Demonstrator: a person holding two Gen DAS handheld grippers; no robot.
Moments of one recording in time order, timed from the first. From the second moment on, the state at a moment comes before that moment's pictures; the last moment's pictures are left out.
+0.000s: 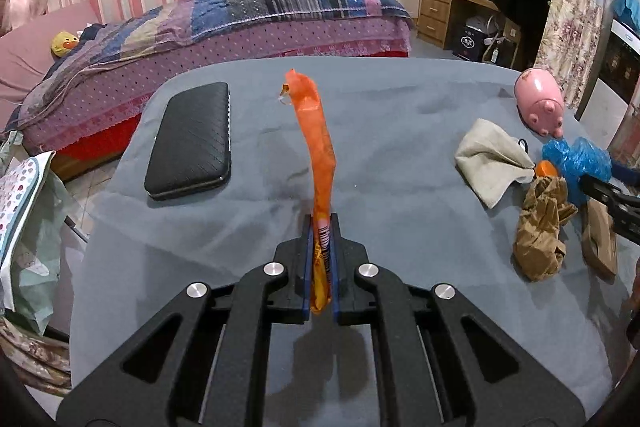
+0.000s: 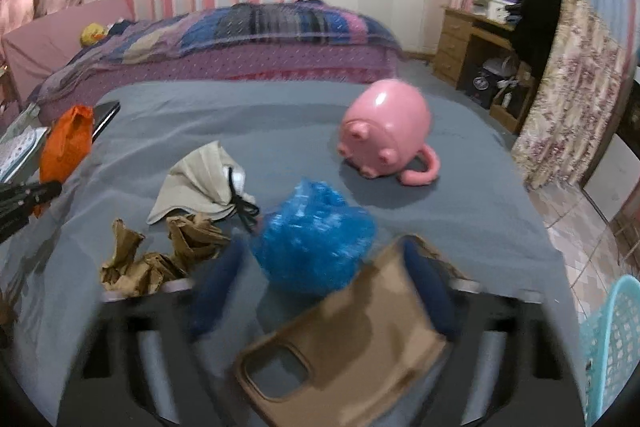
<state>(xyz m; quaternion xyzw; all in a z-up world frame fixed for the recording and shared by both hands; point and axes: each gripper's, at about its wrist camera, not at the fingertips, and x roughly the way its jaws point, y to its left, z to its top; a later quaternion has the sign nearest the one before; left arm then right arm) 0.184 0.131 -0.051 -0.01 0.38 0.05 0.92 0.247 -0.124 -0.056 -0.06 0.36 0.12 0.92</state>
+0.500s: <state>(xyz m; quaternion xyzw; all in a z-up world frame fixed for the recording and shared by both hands) 0.164 0.073 -0.007 0.02 0.33 0.03 0.94 0.170 -0.215 -0.006 -0.05 0.31 0.02 0.95</state>
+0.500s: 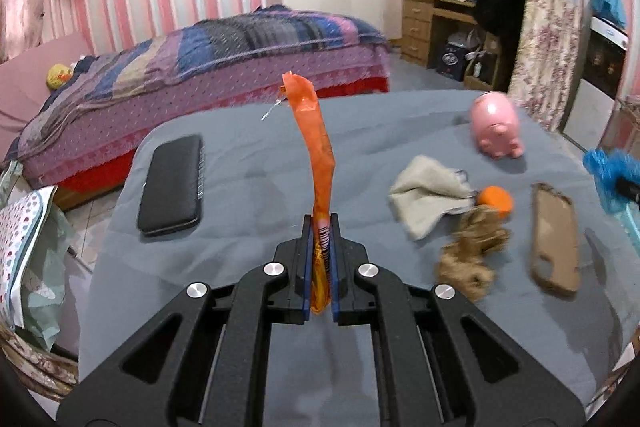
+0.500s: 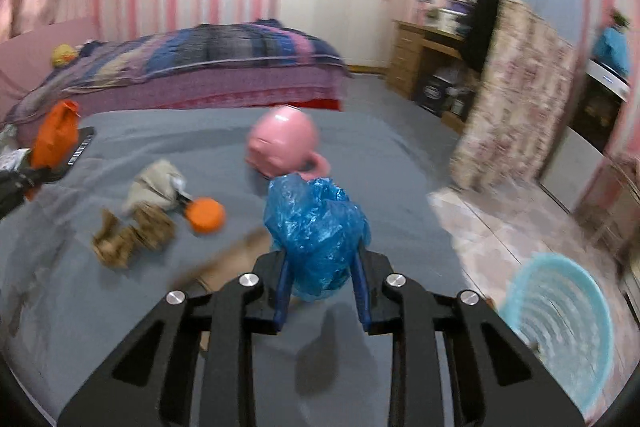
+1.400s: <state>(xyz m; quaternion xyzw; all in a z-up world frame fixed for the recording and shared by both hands) 0.155 -0.132 0.021 0.09 0.29 -0.11 0.95 0.115 -0.393 -0.015 0.02 0.30 -0.12 0.95</state>
